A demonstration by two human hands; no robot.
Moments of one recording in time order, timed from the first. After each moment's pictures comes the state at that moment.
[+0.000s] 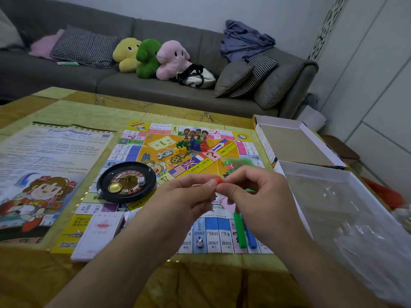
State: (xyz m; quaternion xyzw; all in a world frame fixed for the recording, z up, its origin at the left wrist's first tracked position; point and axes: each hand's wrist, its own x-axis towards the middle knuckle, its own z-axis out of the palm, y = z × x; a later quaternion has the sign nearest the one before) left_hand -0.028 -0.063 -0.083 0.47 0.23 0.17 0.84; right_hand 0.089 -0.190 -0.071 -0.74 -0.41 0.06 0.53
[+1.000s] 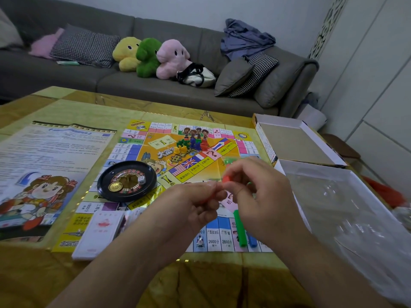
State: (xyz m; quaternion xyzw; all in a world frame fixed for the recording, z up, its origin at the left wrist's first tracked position) left_hand -0.023 -0.070 -0.085 0.41 0.24 0.11 0.87; right_hand 0.095 -0.192 -0.071 -0.73 -0.53 -0.09 0.42
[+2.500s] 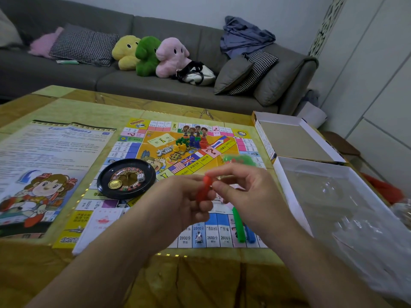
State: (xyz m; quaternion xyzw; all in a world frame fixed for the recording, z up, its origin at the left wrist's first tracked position) left_hand -0.027 -0.059 -0.076 0.46 0.24 0.08 0.85; right_hand 0.096 -0.183 -0.081 -0.73 -0.41 0.15 0.53
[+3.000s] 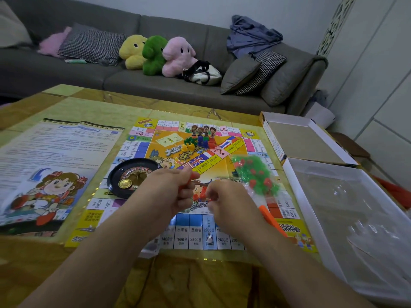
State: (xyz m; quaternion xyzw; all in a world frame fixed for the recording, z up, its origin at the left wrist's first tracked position) left_hand -0.030 -0.023 -0.087 0.46 0.33 0.16 0.81; right_hand 0.096 -0.135 -0.134 -0.85 -0.47 0.05 0.22
